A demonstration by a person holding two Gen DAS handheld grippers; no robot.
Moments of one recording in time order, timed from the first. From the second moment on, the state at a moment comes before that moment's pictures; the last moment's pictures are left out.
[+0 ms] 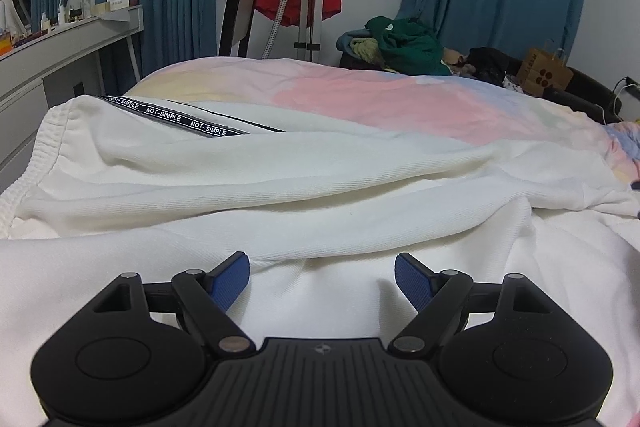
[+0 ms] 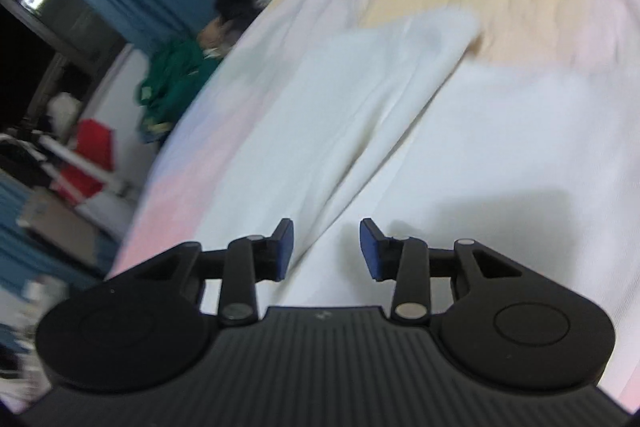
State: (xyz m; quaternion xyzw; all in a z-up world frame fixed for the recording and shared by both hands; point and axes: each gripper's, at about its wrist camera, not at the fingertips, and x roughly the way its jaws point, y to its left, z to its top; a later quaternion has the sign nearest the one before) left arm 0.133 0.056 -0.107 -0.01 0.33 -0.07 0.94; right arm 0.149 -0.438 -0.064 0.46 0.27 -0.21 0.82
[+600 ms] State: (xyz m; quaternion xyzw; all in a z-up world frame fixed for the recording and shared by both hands) left arm 0.204 0.099 -0.067 -0.12 0.34 -0.01 0.93; right arm 0.136 -0.371 -0.083 0.42 0.27 -0.20 0.84
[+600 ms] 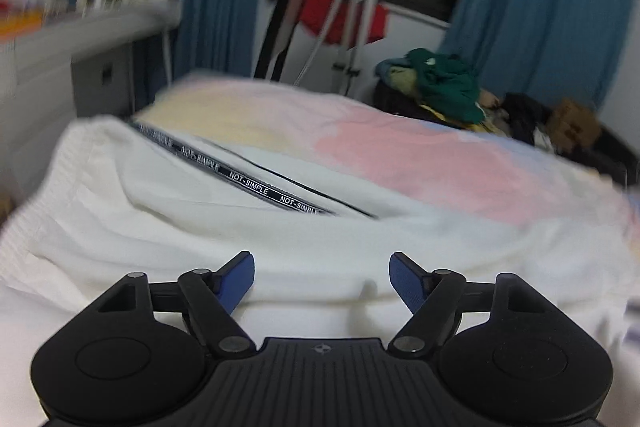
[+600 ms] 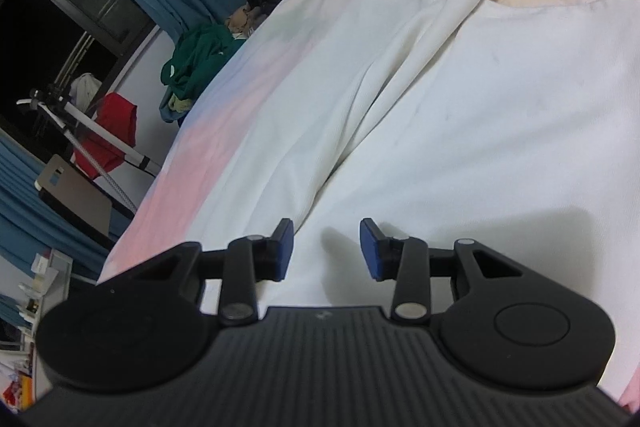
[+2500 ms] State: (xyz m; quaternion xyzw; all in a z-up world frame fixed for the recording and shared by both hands) left arm 0.341 0.111 -0.036 -0.14 0.39 0.01 0.91; right arm 0.154 -0.400 -0.111 0.46 0.27 -0.17 0.83
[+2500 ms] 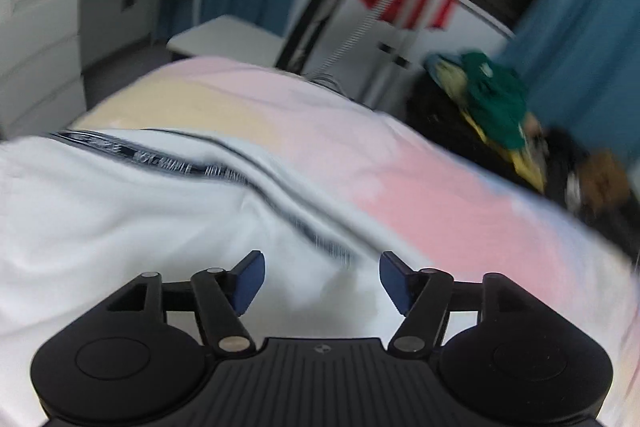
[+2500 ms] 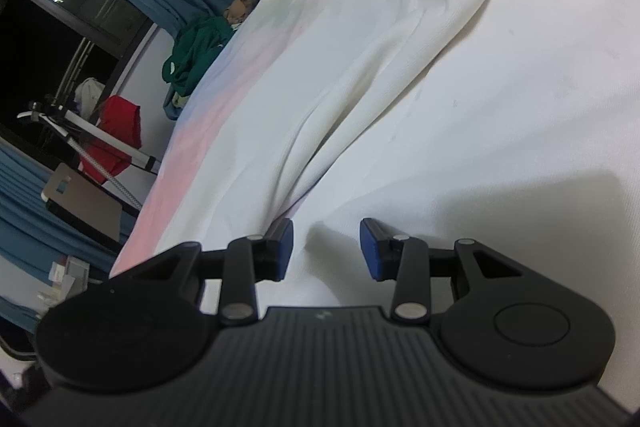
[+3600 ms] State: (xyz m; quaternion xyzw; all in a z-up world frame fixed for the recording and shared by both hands) left arm 0.239 0.006 -0.118 0.05 0.31 -0.11 0.94; right arm 0.281 -0.498 -0.119 0.51 0.35 -0.25 0.75
